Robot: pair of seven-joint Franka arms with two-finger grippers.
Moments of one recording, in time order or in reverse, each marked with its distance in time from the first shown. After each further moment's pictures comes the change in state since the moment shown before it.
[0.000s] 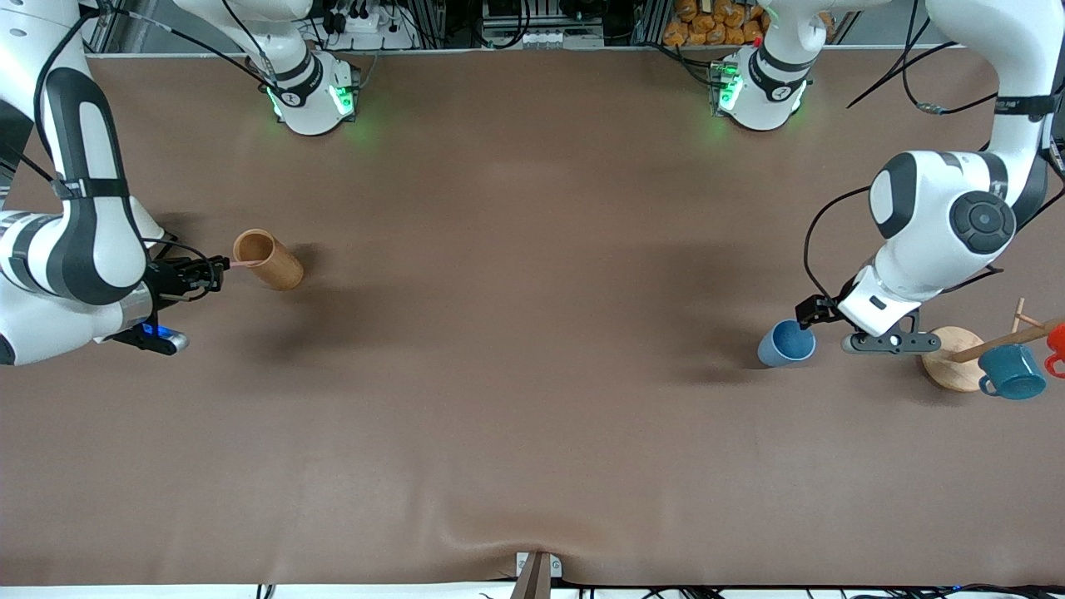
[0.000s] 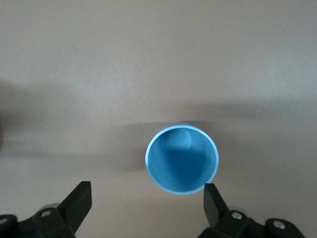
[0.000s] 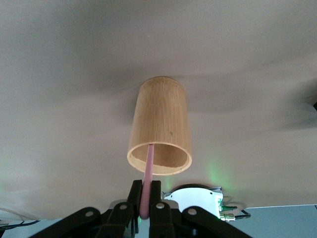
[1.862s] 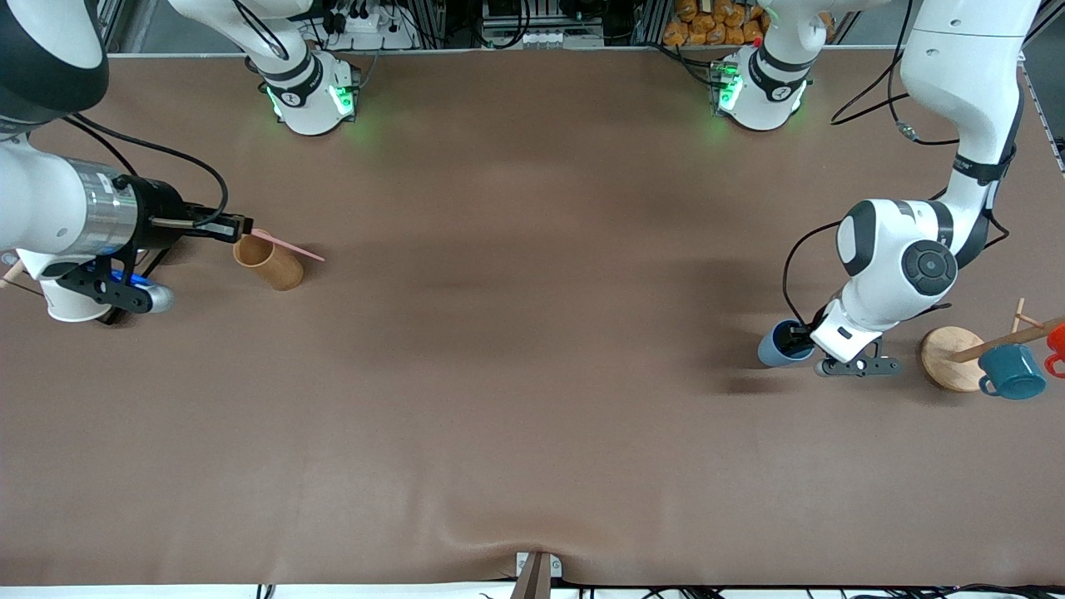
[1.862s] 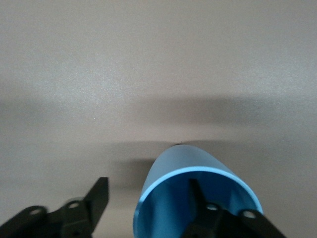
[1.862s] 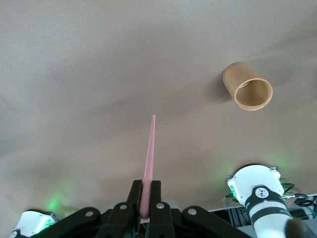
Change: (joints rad) left arm 0.003 0.184 0.005 0.003 0.000 0.177 -0.022; right arm 0.164 -0.094 0.137 0.485 0.123 -0.238 0.488
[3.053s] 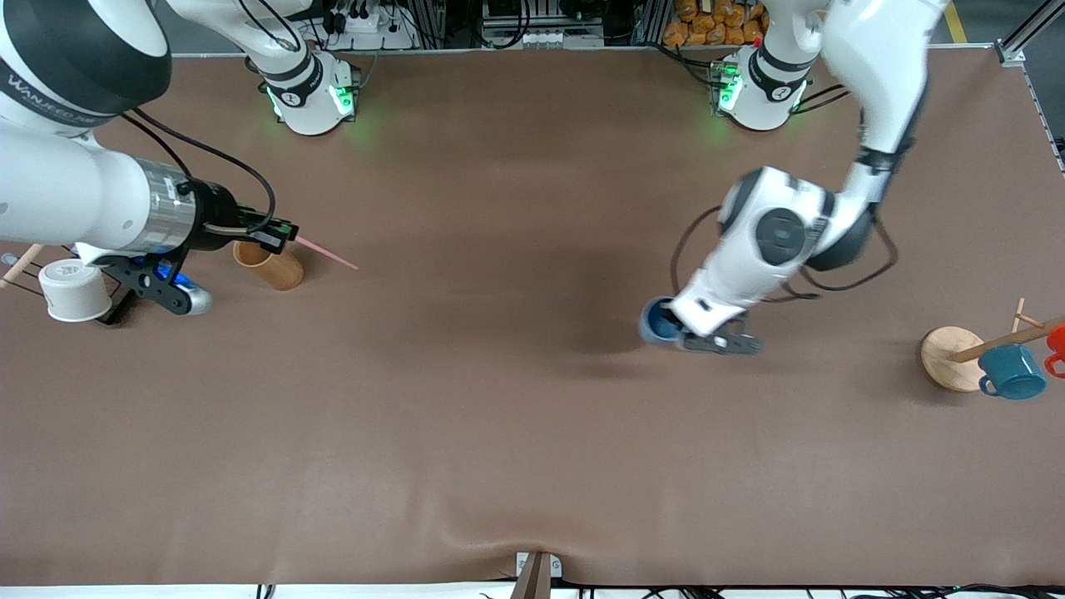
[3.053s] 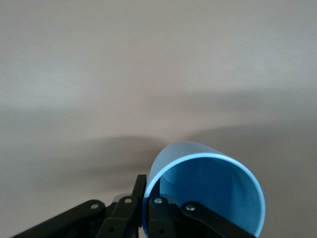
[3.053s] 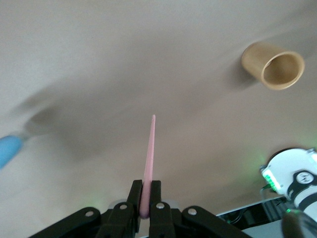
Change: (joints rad) left arm -0.222 -0.002 -0.217 0.129 0.000 -0.148 -0.387; right arm 0.063 -0.030 0.011 -0.081 0.045 0.119 0.238
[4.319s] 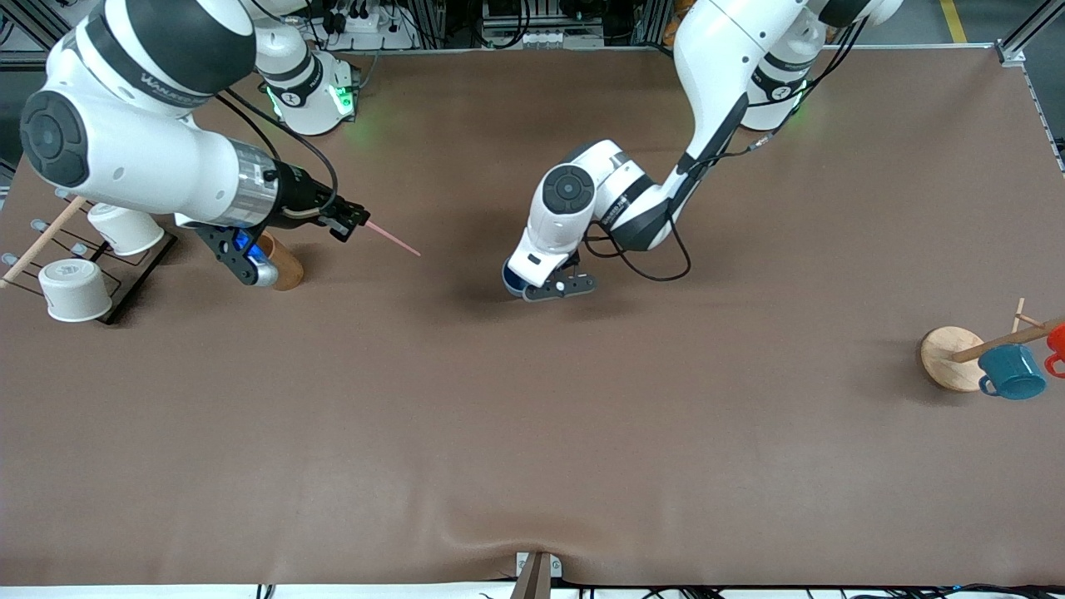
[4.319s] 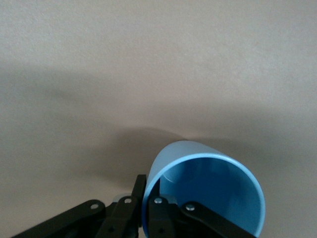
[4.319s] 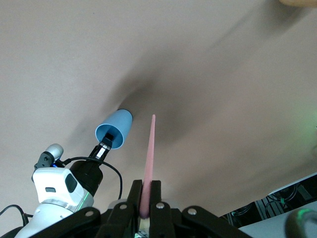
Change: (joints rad) left arm -0.386 0.226 0.013 0.220 0.002 0.000 -0.566; right arm 0.086 -0.158 0.004 -0.333 0.108 0.263 0.233
